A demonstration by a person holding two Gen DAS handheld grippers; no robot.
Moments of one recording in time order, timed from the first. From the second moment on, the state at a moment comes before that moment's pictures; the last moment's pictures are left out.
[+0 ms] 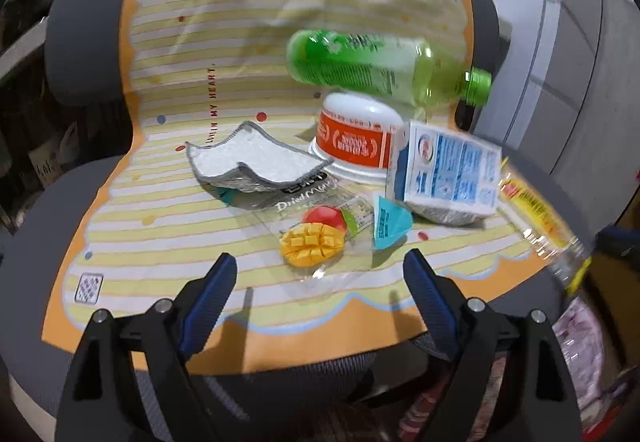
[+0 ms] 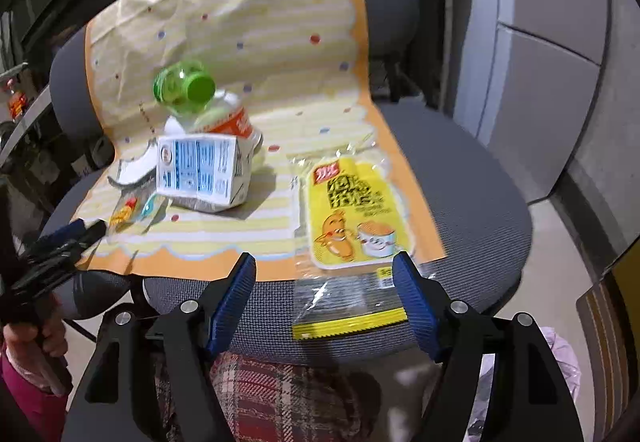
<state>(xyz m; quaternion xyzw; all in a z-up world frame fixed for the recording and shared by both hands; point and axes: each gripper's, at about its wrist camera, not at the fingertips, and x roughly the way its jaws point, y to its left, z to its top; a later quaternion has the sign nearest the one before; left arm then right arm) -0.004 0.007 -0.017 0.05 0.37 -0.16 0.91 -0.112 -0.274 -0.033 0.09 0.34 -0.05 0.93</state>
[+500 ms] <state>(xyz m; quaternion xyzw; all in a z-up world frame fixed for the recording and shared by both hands) 0.030 -0.021 -0.043 0.14 0.39 -0.16 0.90 -0.105 -0.278 -0.038 0.09 0.33 -0.04 0.94</state>
